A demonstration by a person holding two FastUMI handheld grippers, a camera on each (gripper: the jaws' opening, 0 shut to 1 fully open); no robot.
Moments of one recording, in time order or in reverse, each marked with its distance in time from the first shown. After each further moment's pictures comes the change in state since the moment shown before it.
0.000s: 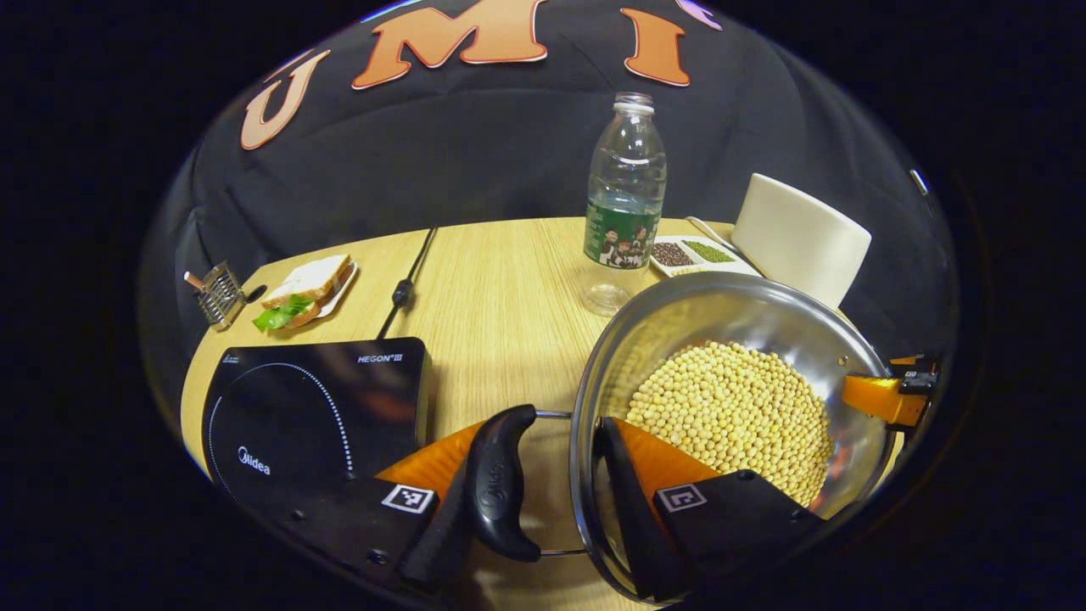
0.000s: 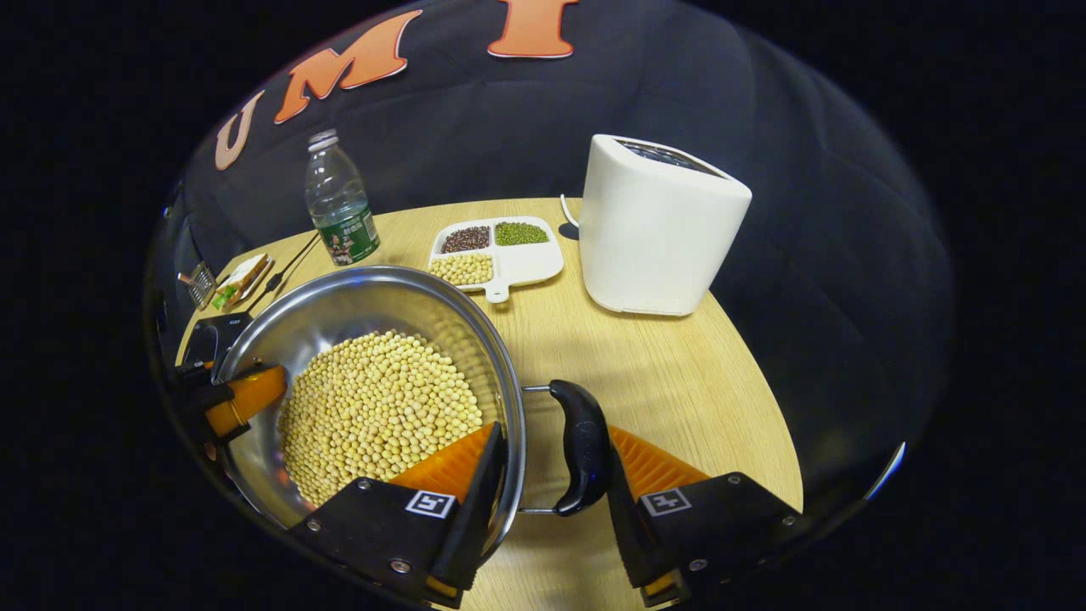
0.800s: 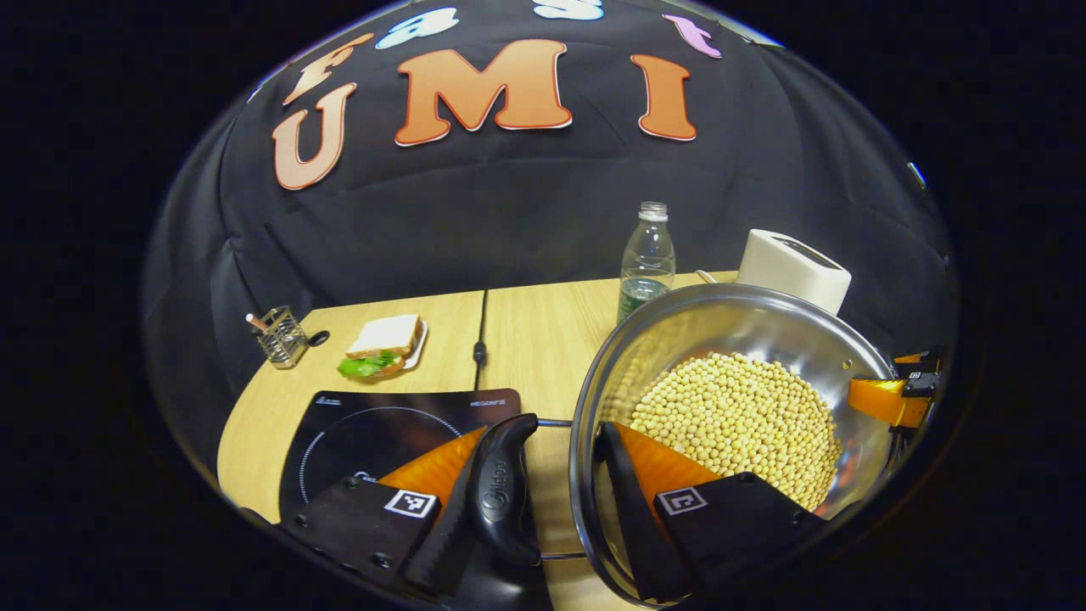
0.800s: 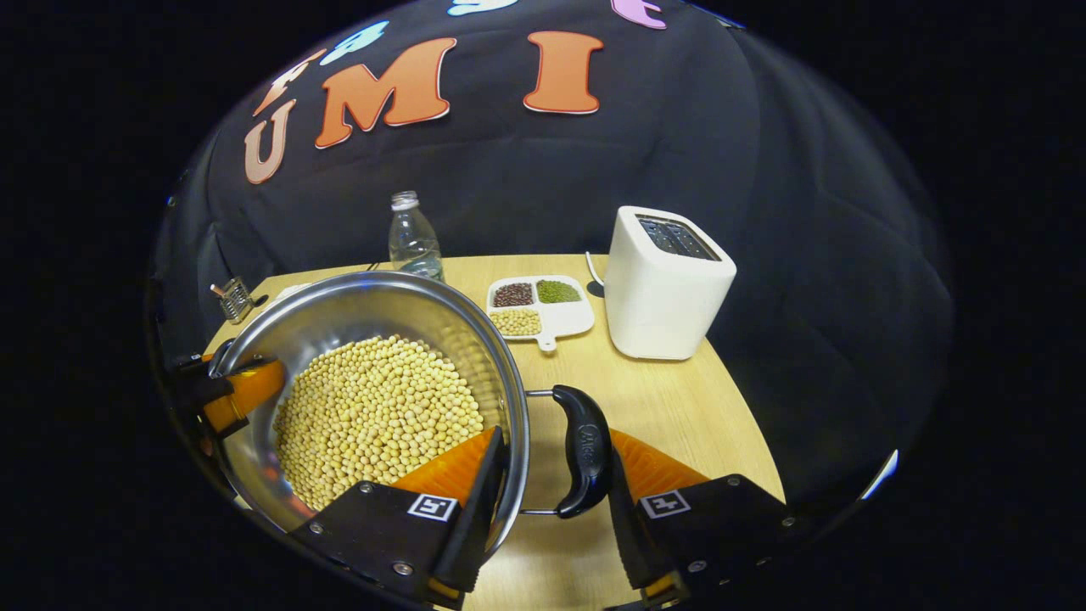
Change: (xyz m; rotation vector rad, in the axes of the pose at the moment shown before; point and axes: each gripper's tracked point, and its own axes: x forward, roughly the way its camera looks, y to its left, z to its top) left arm -0.110 0.058 0.051 0.026 -0.147 0.074; right arm 0.008 0.004 0.003 0.003 -0.135 0.060
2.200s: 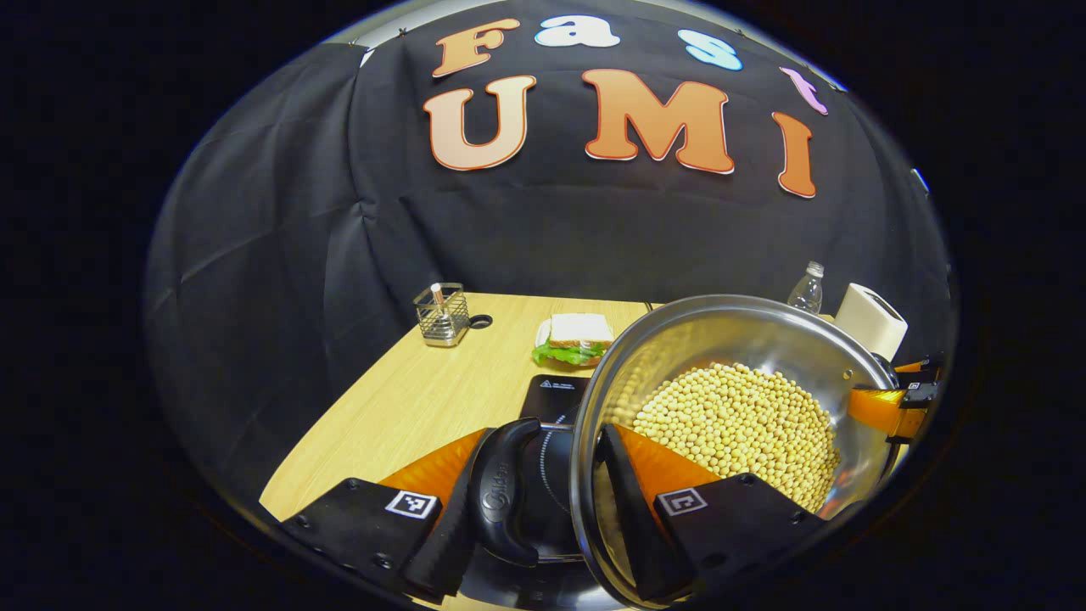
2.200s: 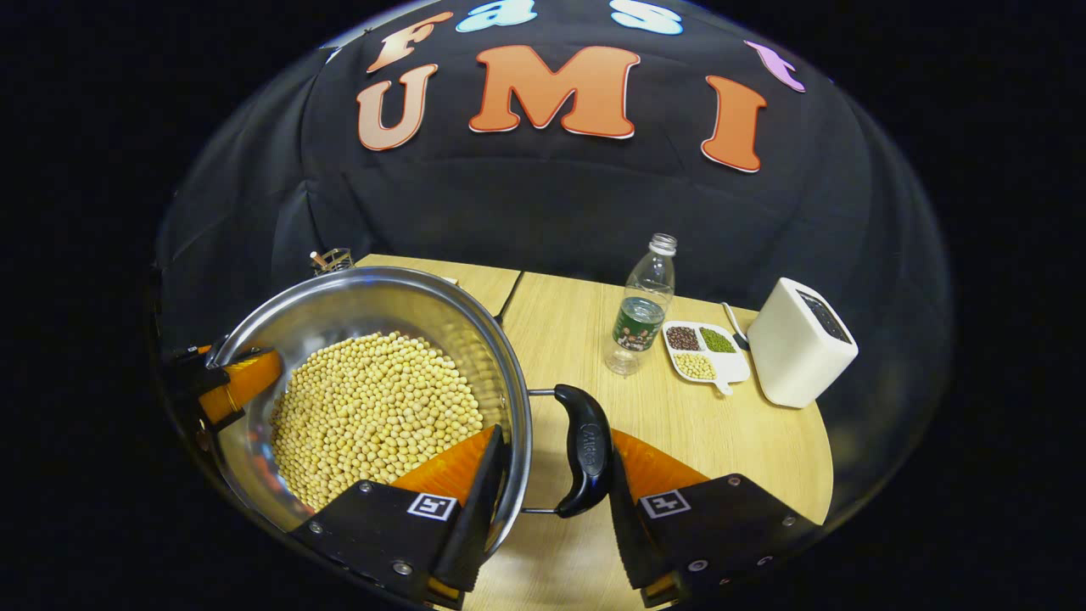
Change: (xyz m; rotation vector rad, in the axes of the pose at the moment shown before) left arm -0.092 0.236 -0.024 -0.159 -0.044 0.234; right arm 0.011 -0.014 0.016 -0.183 -0.054 0.151
